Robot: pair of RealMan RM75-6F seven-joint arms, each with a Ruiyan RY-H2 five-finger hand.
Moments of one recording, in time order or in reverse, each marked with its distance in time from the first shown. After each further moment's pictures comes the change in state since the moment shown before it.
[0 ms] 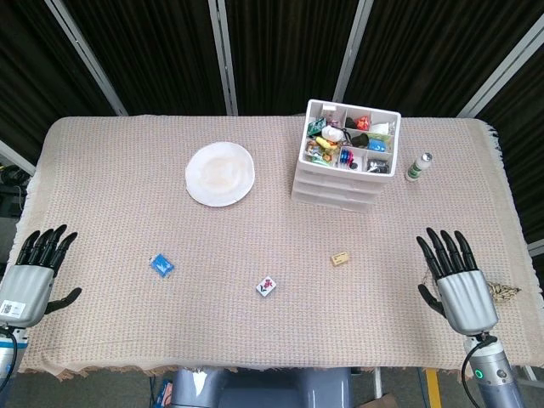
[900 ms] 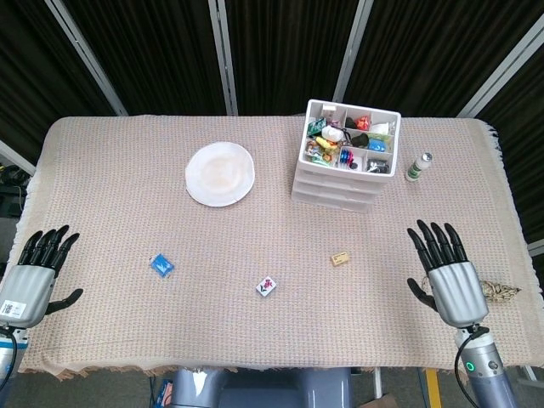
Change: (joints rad) left arm -0.005 0.007 0.005 0.005 0.017 -0.005 -0.029; right arm 0.040 0.017 0.042 -0.134 0.052 -0.067 -0.023
